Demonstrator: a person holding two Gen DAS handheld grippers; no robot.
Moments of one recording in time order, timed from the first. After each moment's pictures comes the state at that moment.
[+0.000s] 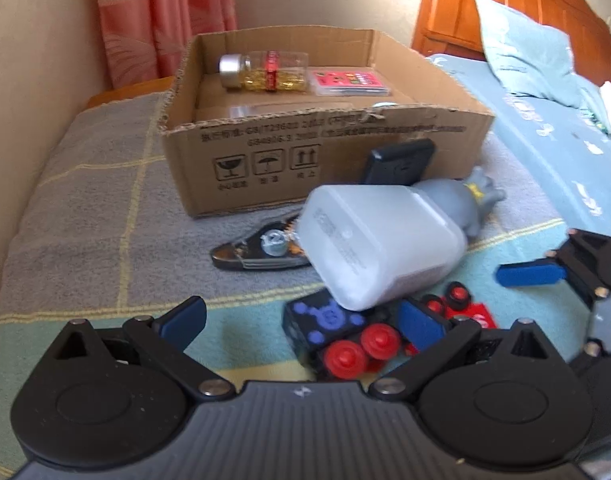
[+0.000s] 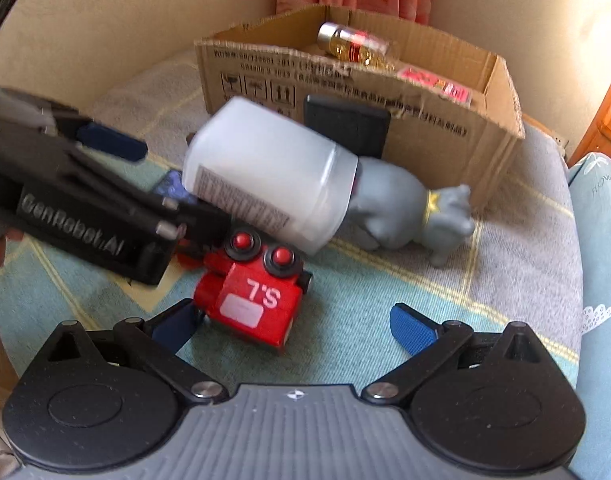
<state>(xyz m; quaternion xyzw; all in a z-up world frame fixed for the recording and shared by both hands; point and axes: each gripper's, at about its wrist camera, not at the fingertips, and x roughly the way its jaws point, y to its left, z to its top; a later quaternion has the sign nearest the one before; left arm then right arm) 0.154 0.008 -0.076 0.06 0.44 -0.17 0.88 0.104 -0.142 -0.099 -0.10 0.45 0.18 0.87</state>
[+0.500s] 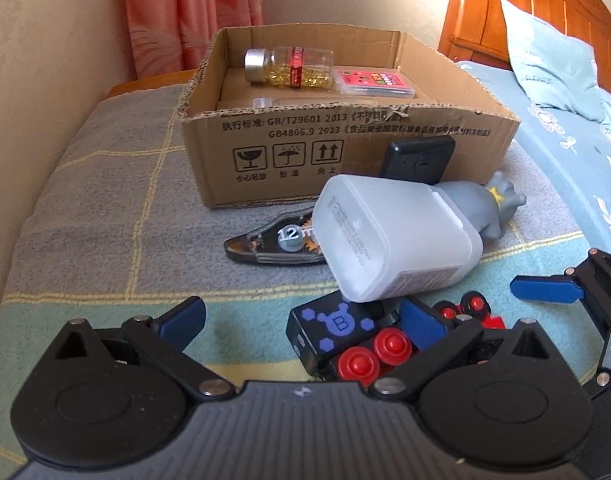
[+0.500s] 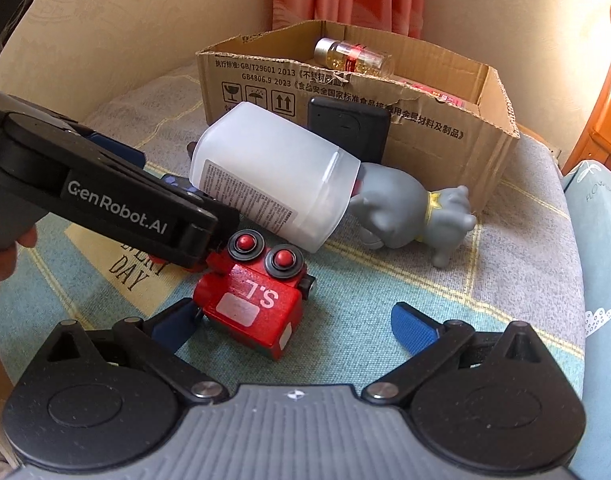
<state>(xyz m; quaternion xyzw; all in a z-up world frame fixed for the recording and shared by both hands) 0.151 0.008 -0.078 0.05 0.44 -0.13 0.89 0.090 -0.143 -0.104 -0.09 0.42 0.17 0.89</state>
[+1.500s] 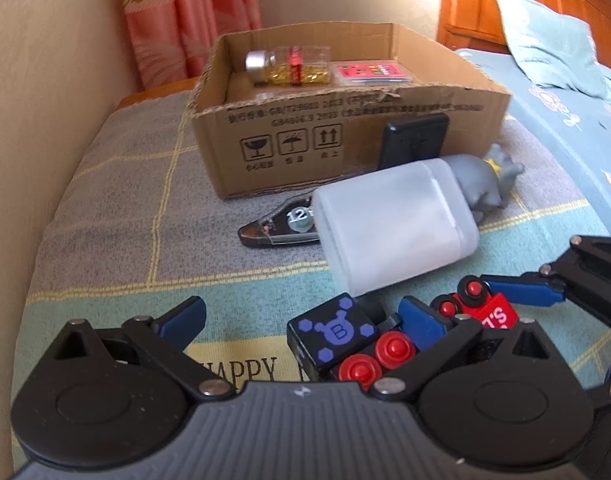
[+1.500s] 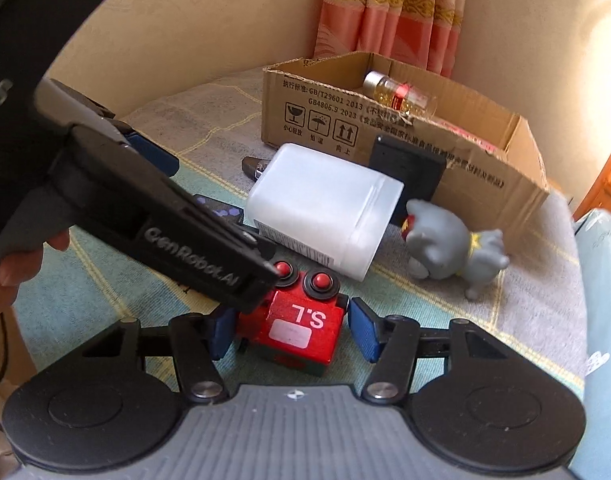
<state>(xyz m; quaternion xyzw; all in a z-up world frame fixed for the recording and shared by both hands) 0.133 0.008 -0.077 0.09 0.43 -0.13 0.89 0.071 -0.115 -0.095 -0.13 0.38 0.21 0.89</state>
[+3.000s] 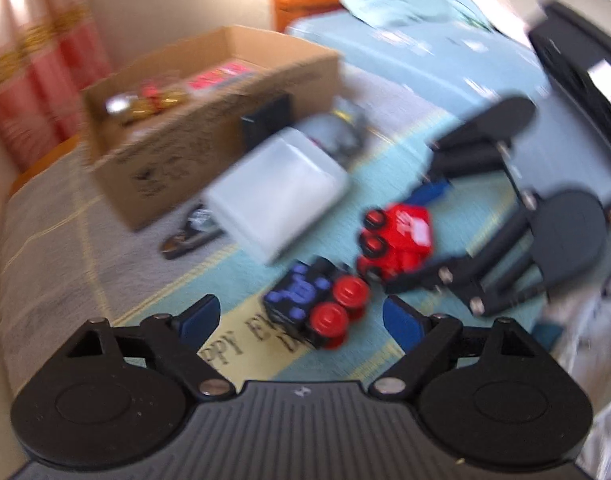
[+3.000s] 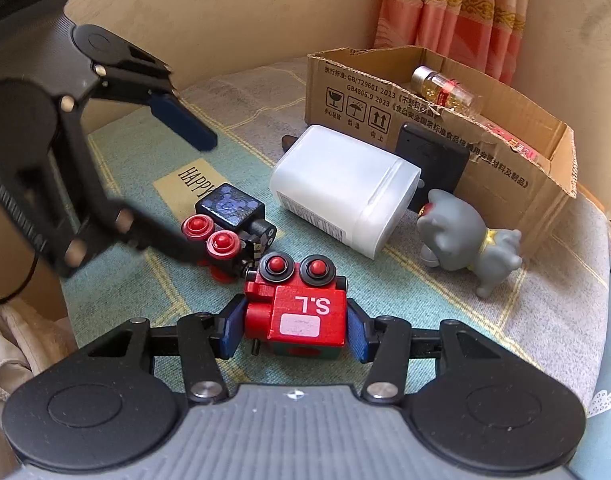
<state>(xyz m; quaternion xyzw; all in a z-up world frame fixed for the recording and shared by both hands) 0.107 0.022 -0.063 0.21 0.41 -0.36 0.81 0.068 -0.139 -0.090 -0.16 0.40 0.31 0.85</state>
